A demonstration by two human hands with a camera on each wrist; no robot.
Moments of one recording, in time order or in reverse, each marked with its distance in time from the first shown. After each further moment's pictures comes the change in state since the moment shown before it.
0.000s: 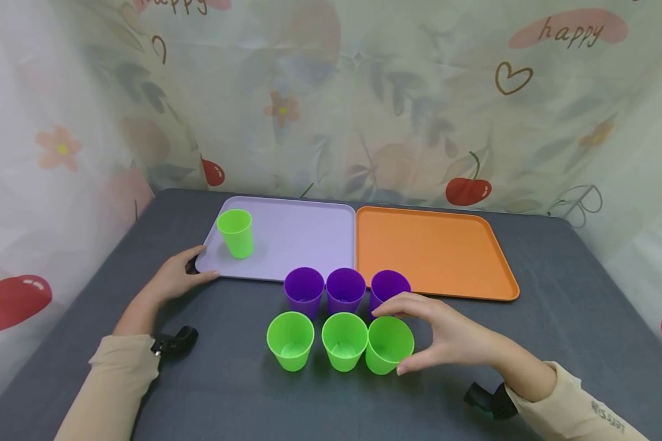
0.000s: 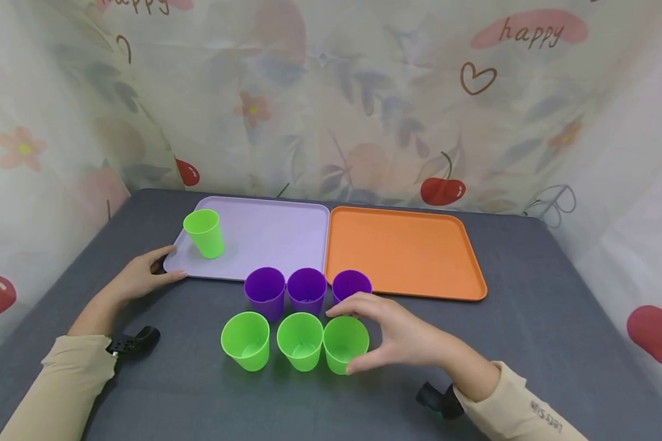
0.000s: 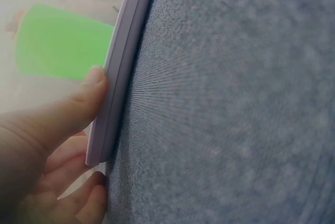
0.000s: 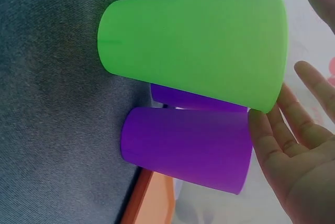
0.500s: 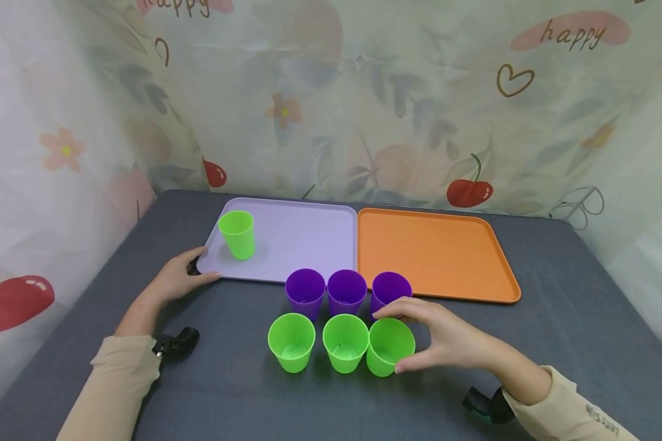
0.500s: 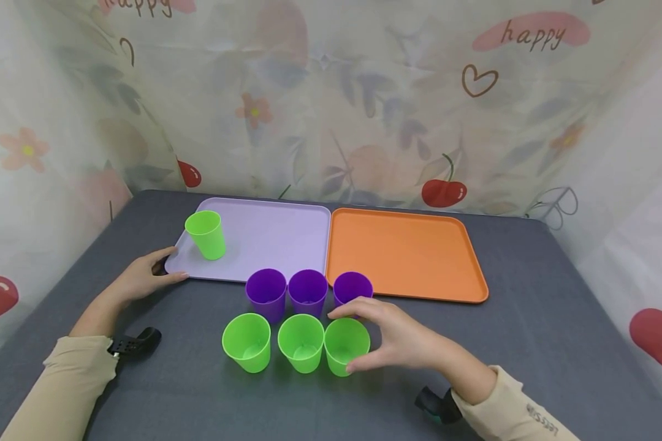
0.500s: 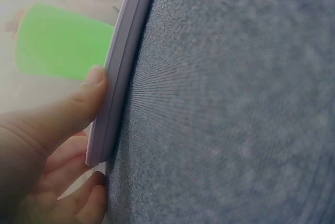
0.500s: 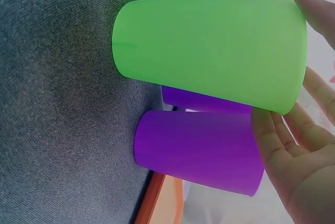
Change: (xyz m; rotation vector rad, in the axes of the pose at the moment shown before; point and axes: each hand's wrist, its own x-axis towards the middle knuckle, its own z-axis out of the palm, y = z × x) left_hand -0.001 0.003 0.000 -0.002 0.002 -0.010; right_hand -0.001 0.008 0.006 -0.030 0.030 -0.024
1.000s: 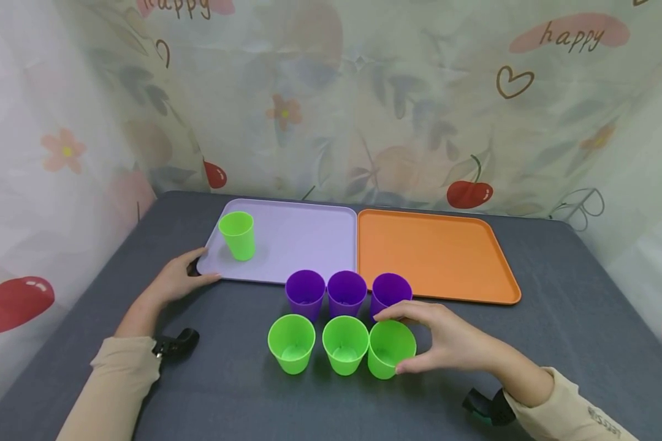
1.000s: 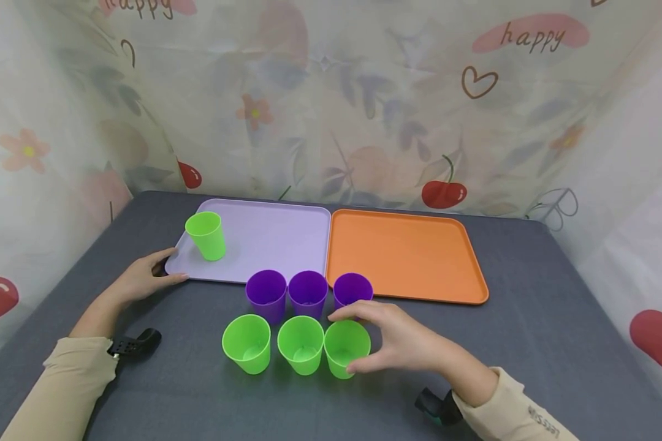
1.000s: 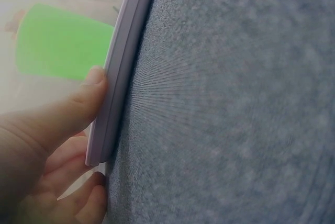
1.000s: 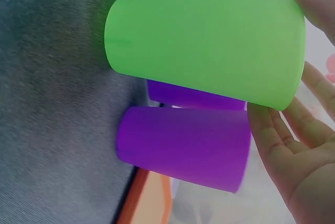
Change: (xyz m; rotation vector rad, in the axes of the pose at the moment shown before) left_hand -0.001 0.001 -0.001 0.008 0.006 0.003; right_hand 0.001 -0.006 -0.003 -0.030 0.005 -0.029
